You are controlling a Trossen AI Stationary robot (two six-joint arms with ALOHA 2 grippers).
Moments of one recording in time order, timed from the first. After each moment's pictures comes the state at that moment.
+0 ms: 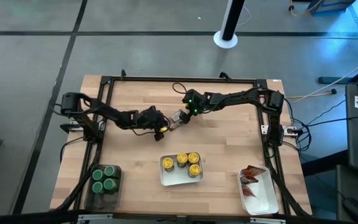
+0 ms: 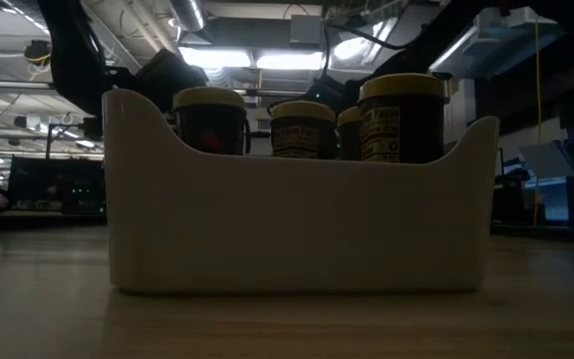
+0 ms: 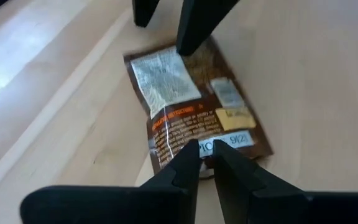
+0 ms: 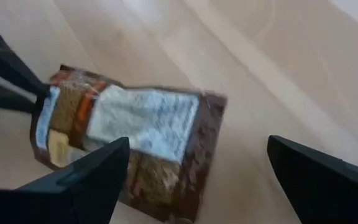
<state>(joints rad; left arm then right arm) 0.16 1.65 0.50 0.49 -0.18 -0.08 -0.33 1.97 1.19 -0.13 -0.09 0.39</state>
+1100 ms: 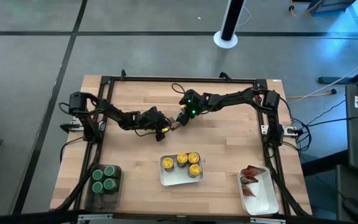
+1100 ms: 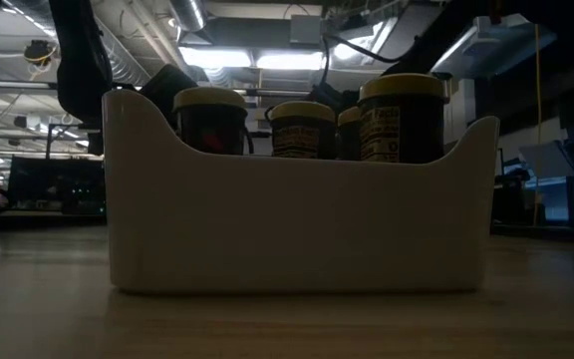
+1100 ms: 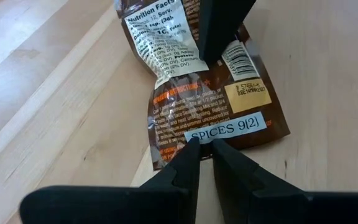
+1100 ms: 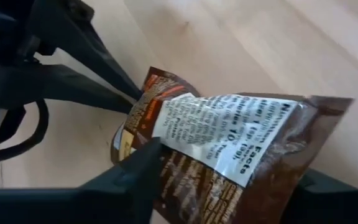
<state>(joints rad) 0.17 1.76 0.50 0.56 -0.18 -0.07 -0.33 2.03 1.19 -0.01 -0.33 0.45</state>
